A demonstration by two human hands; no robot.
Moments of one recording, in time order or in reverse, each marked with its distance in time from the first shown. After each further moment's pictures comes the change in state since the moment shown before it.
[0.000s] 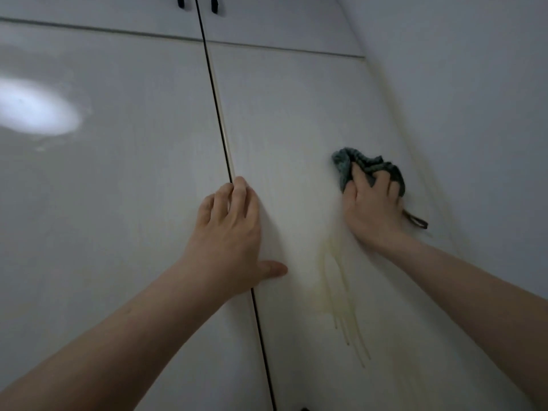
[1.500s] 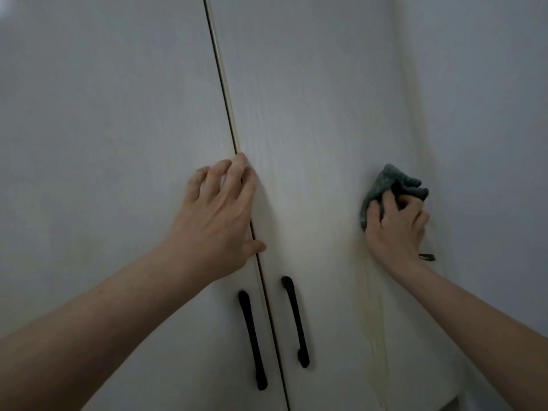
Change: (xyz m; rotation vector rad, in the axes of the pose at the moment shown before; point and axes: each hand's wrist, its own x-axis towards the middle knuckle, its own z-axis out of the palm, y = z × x) left_hand -0.097 0.015 0.029 -0.059 -0.005 0.167; right_hand -0.155 0.092 0.005 -0.063 -0.006 0.238
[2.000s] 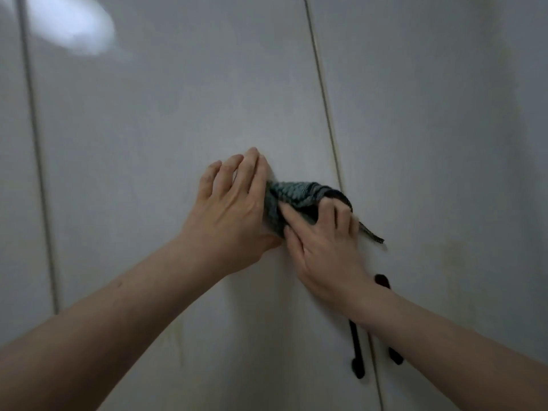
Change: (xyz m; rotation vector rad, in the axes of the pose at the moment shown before) left_hand -0.064 -0.101 -0.020 -0.015 0.053 -0.122; right_hand -0.139 -0.199 0.022 -0.012 0.003 -0.752
